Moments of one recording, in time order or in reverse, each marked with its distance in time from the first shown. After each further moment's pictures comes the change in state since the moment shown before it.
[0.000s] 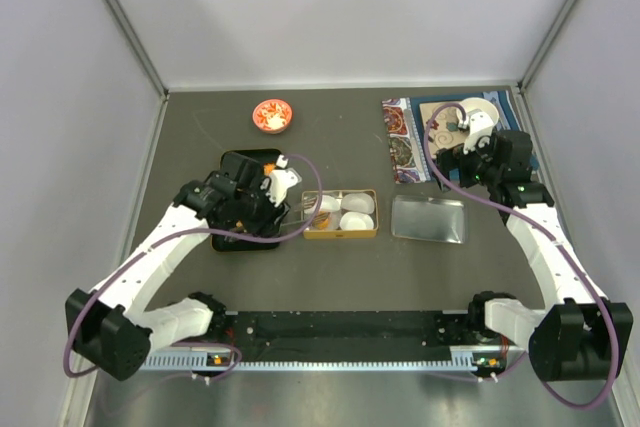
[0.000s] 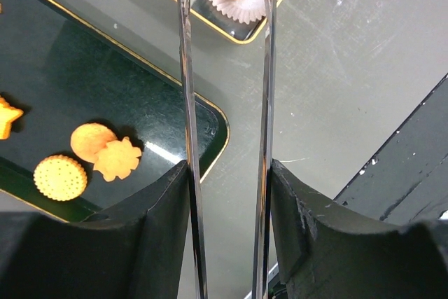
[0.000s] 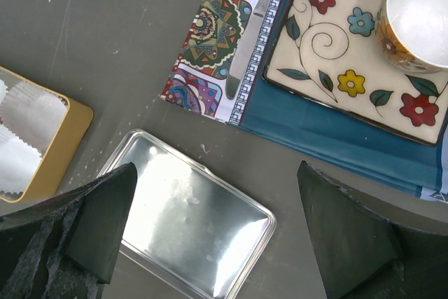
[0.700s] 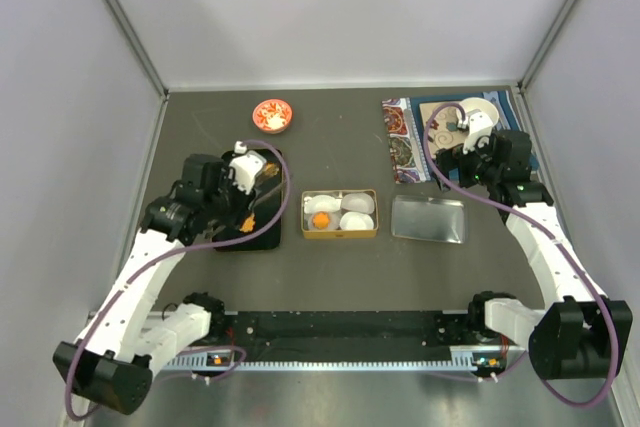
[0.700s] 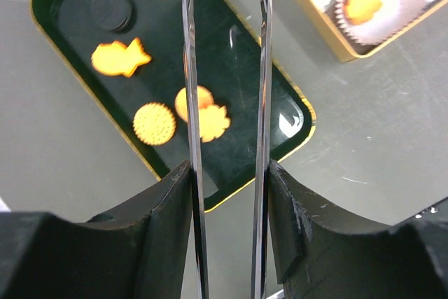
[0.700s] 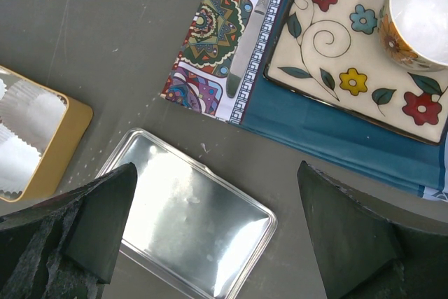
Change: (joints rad) left arm 0.134 -0.196 -0.001 0.035 -0.176 -0.057; right arm 0.000 0.009 0.000 -0.001 -0.001 0.000
